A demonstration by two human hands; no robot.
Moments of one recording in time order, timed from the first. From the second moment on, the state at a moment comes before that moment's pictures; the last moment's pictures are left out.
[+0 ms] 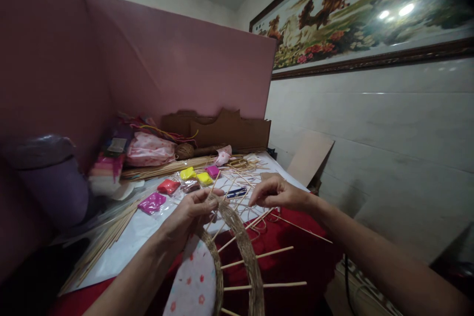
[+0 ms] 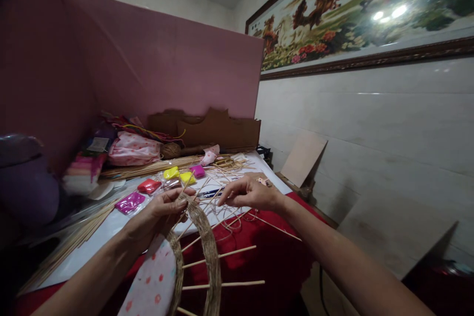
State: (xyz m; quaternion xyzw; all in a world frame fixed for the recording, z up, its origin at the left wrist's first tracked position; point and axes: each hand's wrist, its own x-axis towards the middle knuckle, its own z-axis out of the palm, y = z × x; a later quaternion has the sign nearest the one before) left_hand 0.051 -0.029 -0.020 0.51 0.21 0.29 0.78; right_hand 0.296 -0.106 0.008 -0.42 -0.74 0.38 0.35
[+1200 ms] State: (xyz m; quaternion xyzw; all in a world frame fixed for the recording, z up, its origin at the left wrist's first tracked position) left_hand 0.051 -0.023 -0.022 0.49 0.23 0.35 0.76; right_hand 0.277 -0.118 -0.024 -0.48 -0.66 0.41 0.40
